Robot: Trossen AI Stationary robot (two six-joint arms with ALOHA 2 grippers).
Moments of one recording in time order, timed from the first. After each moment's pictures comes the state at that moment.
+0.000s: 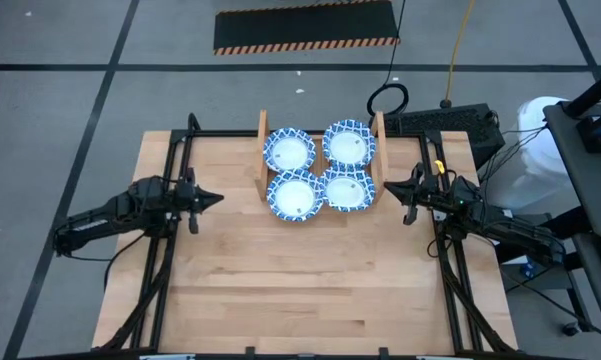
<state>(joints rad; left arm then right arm) 0.26 0.00 0.19 -0.37 0.09 0.06 -0.39 0.02 0.02 0.08 -0.11 0.11</state>
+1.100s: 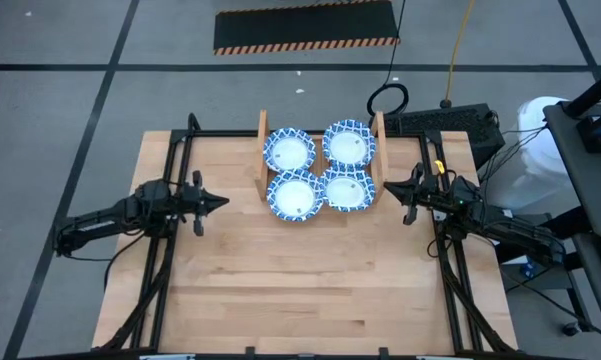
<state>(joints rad) 0.26 0.00 0.08 -0.20 0.13 0.07 -0.39 0.02 0.02 0.07 -0.11 0.11</state>
